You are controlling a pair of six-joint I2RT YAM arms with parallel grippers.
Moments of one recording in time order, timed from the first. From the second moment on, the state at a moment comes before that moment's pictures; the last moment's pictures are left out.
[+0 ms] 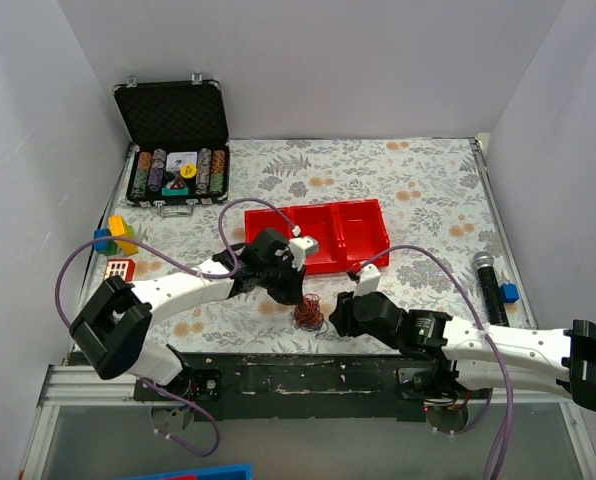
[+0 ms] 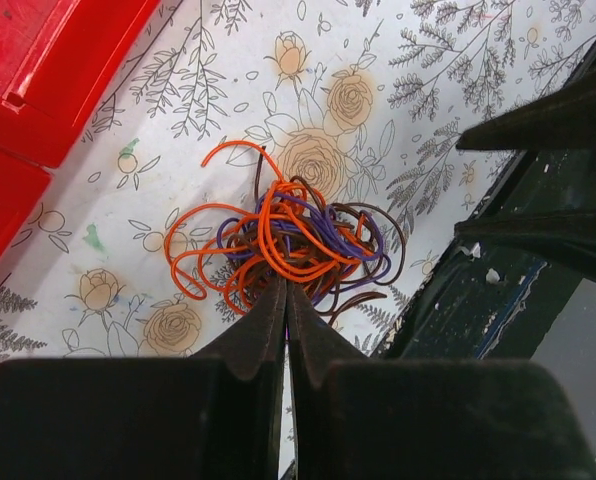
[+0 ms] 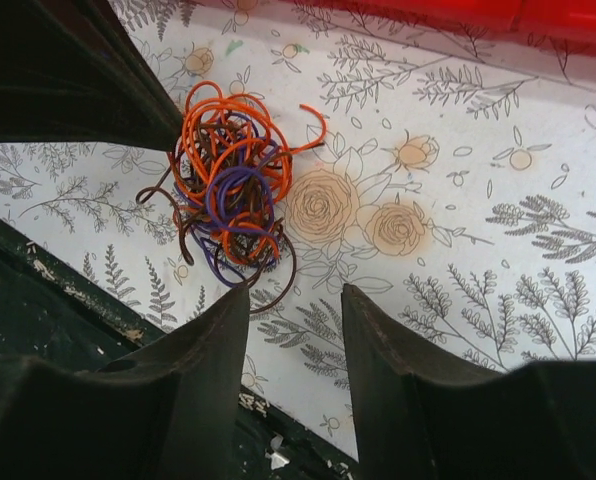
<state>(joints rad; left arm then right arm) -0.81 1.44 0.82 -0.25 0.37 -0.20 1.24 0.91 0.40 -0.17 0.40 0.71</state>
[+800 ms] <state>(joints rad) -0.81 1.36 0.81 -0.29 0.35 -0.16 1.16 1.19 0.42 0.12 0.22 0.54</state>
